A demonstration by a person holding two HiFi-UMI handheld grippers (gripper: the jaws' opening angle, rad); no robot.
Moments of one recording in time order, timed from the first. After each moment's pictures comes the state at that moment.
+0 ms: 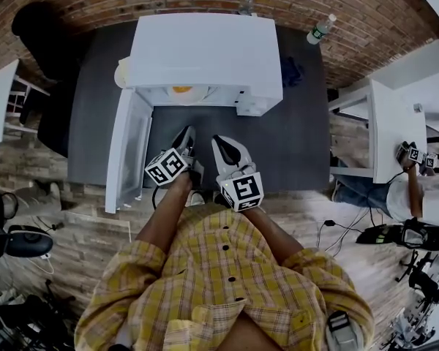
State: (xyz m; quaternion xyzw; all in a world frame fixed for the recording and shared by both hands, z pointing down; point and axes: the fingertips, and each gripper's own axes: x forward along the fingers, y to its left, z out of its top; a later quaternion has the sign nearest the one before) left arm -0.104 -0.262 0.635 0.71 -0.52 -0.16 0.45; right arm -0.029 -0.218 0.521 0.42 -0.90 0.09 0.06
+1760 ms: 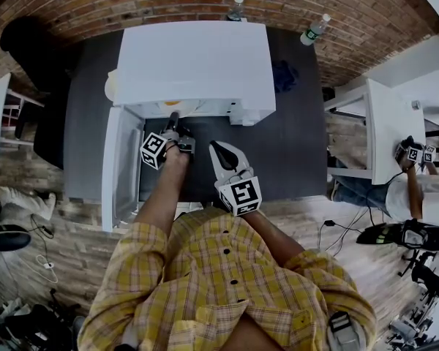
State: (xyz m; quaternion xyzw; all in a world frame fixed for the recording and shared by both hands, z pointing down) left arm -0.144 -0.362 0.713 0.47 -0.50 -0.39 0.61; right arm -0.016 -0.247 0.534 0.43 -0.89 0.10 0.07
